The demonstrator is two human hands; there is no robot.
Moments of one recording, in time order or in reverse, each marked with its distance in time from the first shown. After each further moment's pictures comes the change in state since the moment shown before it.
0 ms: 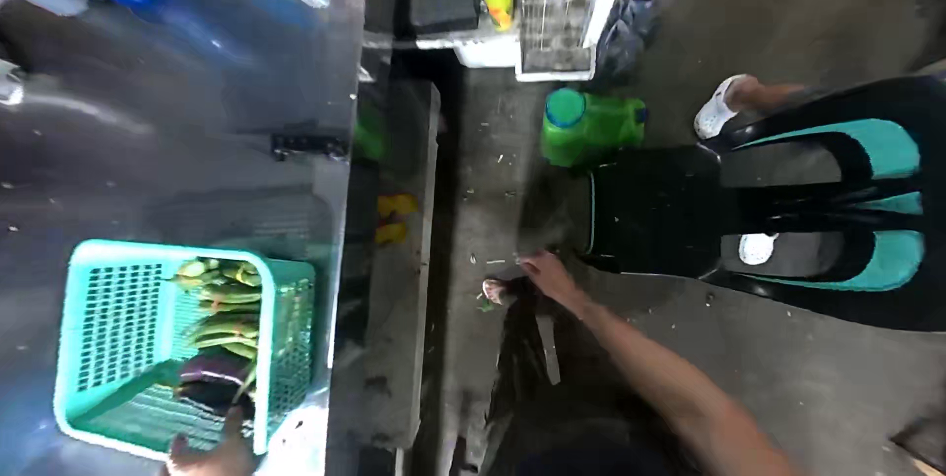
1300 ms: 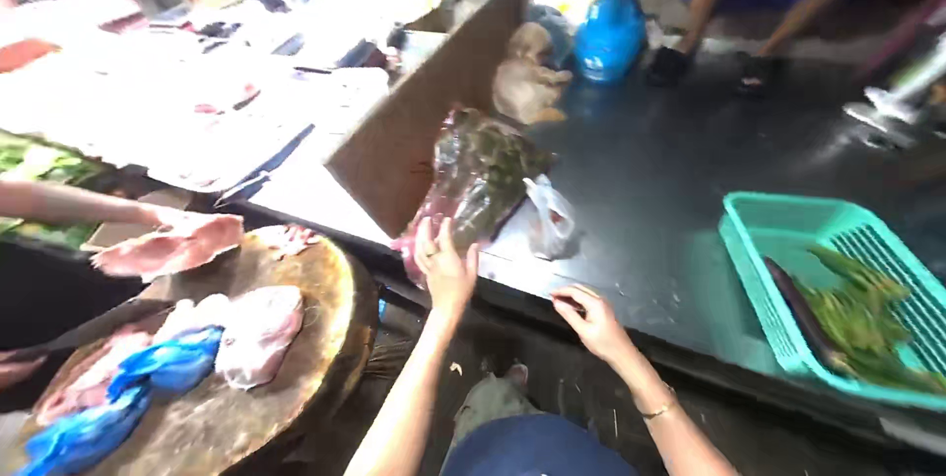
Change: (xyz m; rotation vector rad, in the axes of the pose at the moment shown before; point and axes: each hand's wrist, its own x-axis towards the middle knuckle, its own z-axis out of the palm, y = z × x) left_hand -0.353 -0.160 -0.119 -0.211 0.795 -0.691; right_hand -0.260 -0.355 0.327 -0.329 -1.029 -1.327
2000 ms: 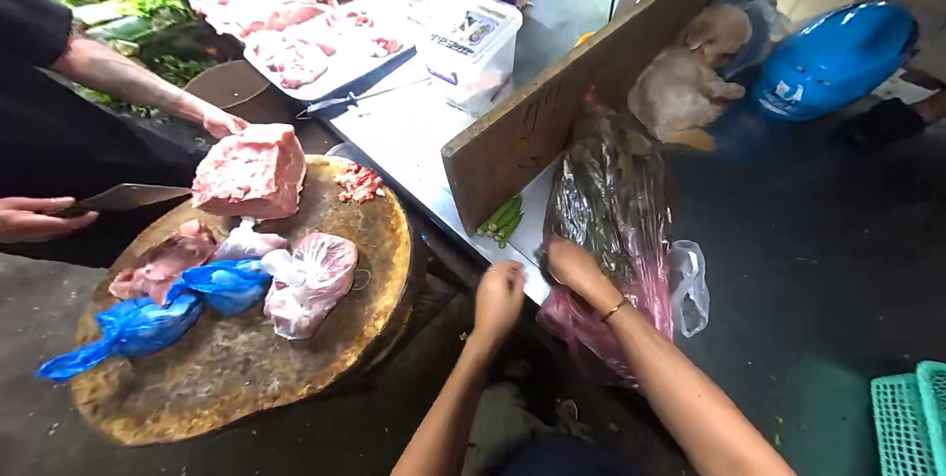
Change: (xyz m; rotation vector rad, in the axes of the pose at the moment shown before) left_hand 0.039 -0.085 0.007 -0.254 -0.411 -0.473; right_hand 0.290 -0.038 0.154 -0.680 -0.811 0.167
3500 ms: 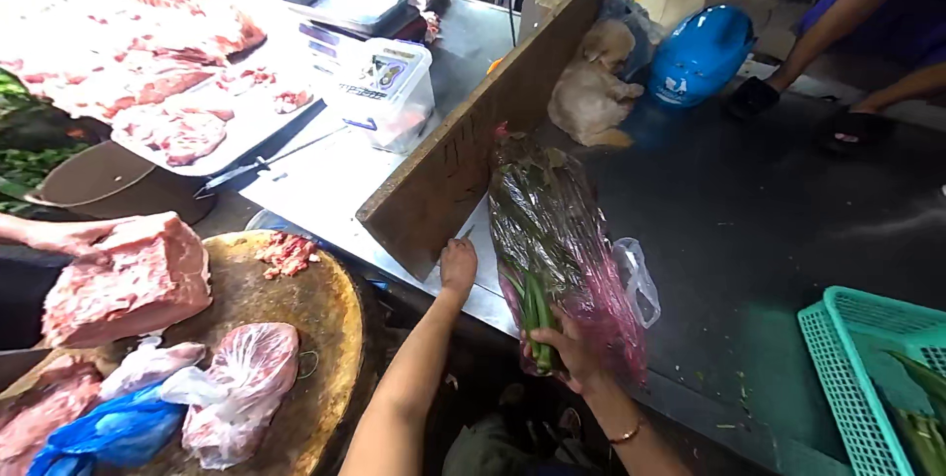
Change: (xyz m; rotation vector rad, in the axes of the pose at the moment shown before) left_hand 0.173 -0.056 0.077 0.766 -0.172 0.137; right_hand -0.093 0.034 0.088 1.707 0.294 0.126
